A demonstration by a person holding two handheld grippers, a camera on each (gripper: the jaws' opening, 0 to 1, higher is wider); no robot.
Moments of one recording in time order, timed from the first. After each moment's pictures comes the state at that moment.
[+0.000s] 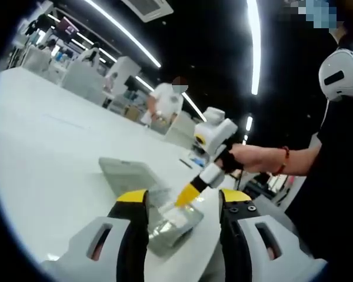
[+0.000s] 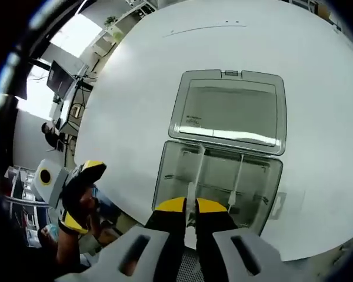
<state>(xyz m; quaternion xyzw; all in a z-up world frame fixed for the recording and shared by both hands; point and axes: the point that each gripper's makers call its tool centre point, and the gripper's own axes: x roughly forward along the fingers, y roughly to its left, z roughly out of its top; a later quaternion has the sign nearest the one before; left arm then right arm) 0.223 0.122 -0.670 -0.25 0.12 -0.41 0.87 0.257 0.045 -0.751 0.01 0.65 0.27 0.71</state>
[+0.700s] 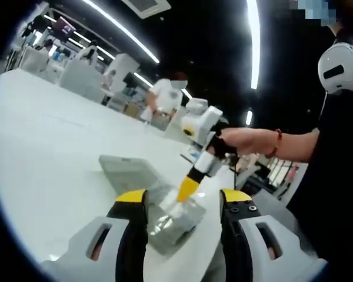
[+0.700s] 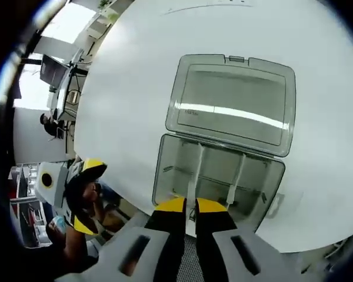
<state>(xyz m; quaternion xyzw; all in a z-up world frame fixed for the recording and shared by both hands) 0.224 0.120 -0.676 -0.23 0.13 -0.42 0.87 0.251 0.043 -0.752 -0.01 0.71 0.27 0.65</state>
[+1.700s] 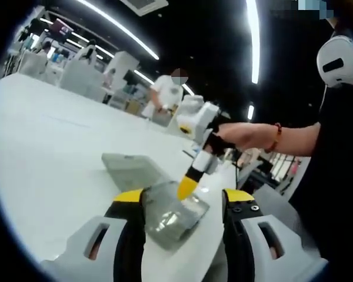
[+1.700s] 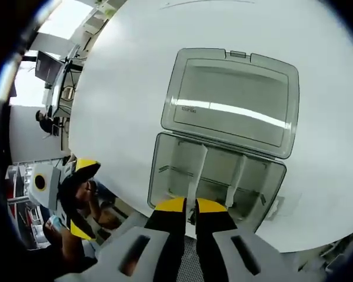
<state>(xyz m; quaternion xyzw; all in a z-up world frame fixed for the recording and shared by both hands) 0.222 0.123 -0.679 -0.22 0.14 -0.41 0.87 0.253 0.045 -0.759 -0.03 0.72 0.26 0.64</state>
